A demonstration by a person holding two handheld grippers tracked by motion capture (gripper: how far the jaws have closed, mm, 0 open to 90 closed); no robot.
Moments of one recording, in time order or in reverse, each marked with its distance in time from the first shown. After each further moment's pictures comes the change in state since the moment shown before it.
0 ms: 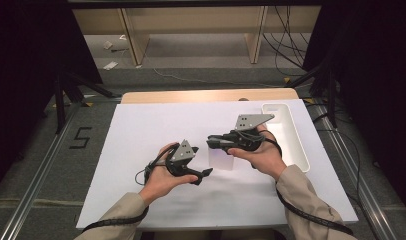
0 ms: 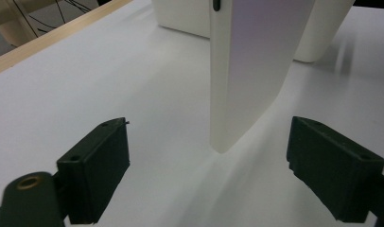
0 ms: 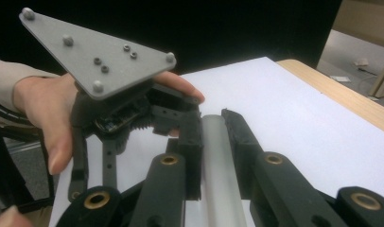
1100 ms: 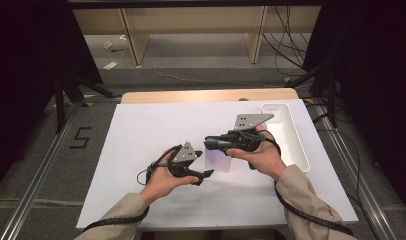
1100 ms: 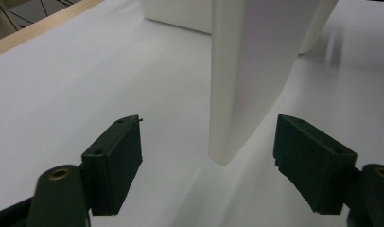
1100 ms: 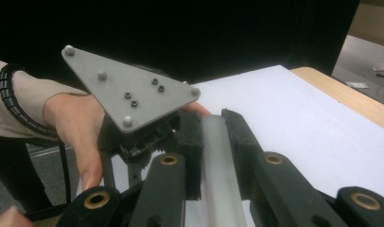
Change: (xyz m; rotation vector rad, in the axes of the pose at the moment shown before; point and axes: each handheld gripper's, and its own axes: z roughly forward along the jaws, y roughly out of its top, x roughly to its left) left arm 0.000 -0.004 0.007 0.011 -0.047 0.010; right arm 0.005 0.005 0.001 -0.026 0.049 0.009
